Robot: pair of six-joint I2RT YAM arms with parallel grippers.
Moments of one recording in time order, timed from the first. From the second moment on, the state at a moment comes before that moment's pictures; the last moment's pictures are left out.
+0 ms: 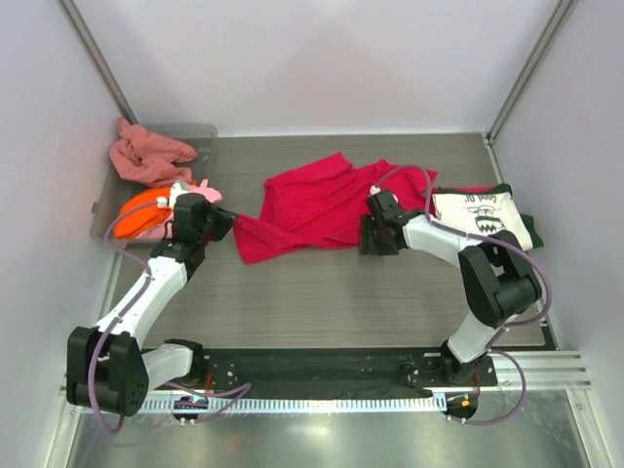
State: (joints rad) left arm -0.18 1.15 0.73 -0.10 -0.06 -0.98; right arm 0.45 1.66 0.98 -0.40 0.07 0.44
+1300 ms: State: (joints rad) left arm -0.18 1.13 1.50 -0.42 0.03 -0.89; right arm 0.10 1.15 1.33 -0.72 0.09 0.48
